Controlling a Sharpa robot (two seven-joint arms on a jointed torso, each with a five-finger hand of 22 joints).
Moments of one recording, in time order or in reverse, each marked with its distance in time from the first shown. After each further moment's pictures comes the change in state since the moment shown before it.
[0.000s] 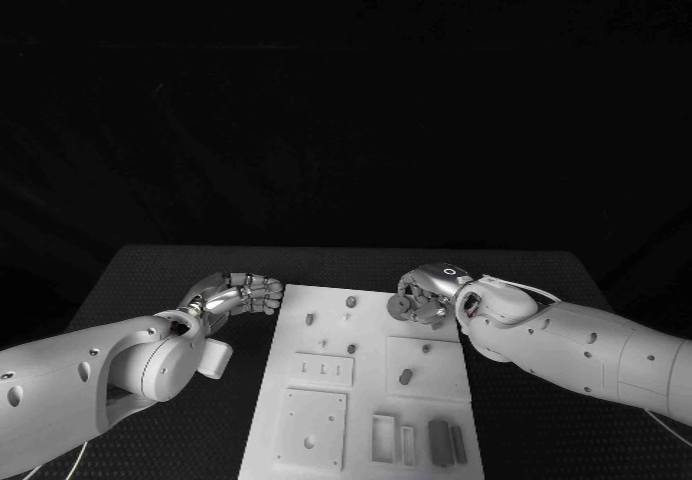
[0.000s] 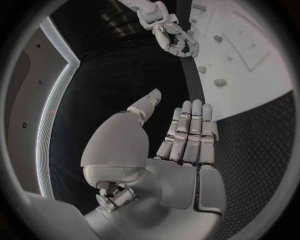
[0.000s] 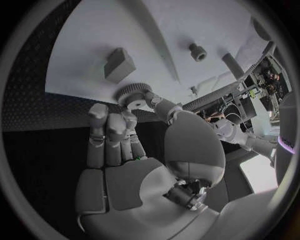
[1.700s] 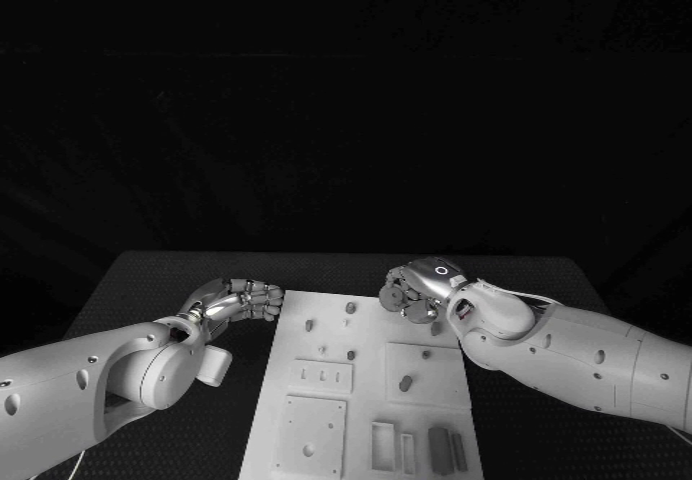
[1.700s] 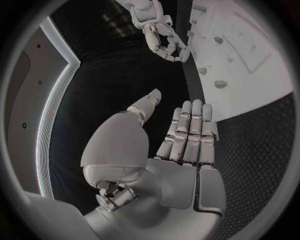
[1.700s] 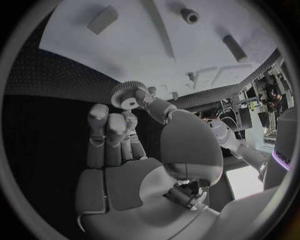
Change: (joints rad) left arm 0.000 -0.003 0.001 0.009 -0.004 -0.003 -0.003; left_hand -0.004 0.004 0.002 -0.002 0.000 0.000 0.000 0.000 0.000 0.000 0.000 -0.004 0.000 0.000 0.000 0.000 0.001 0.002 0.004 0.004 0.000 0.000; right arm 0.005 -0.039 0.027 0.159 -0.185 -0.102 -0.120; right_hand 0.062 0.123 0.110 -0.067 -0.004 0.001 -0.005 0.016 0.008 0.015 -0.031 0.014 -0.025 0.022 -0.017 -0.008 0.013 0.003 -0.003 0.004 0.017 0.000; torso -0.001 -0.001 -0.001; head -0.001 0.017
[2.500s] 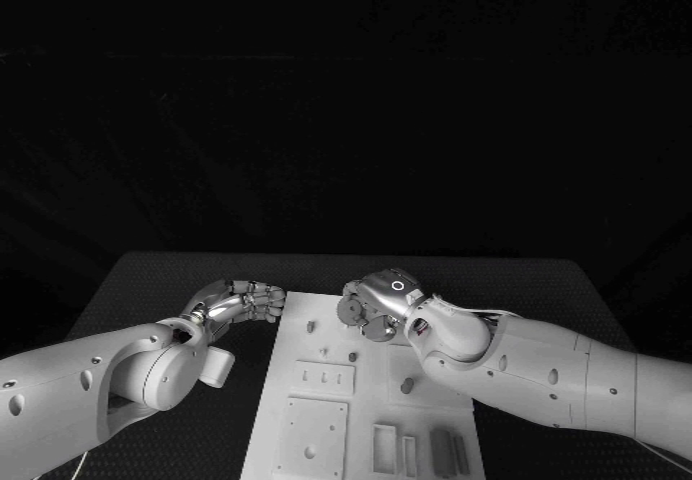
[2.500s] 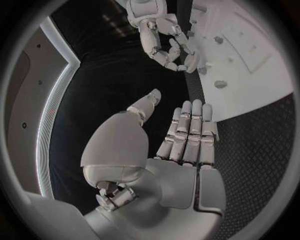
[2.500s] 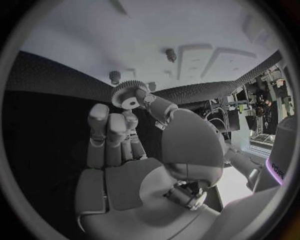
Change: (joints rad) left arm 0.000 0.008 0.001 -0.003 0.000 -0.002 0.000; left_hand -0.004 -0.004 0.003 -0.003 0.000 0.000 0.000 0.000 0.000 0.000 0.000 0.000 0.000 0.000 0.000 0.000 0.001 -0.001 0.000 0.000 0.000 0.000; right arm -0.013 0.135 -0.034 0.018 -0.099 -0.046 -0.052; right_hand 0.001 -0.028 0.028 0.022 -0.003 0.009 -0.009 0.012 0.000 0.008 -0.007 0.000 -0.010 0.011 -0.003 -0.006 0.000 0.004 0.013 -0.006 0.000 0.000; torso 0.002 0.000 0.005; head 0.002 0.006
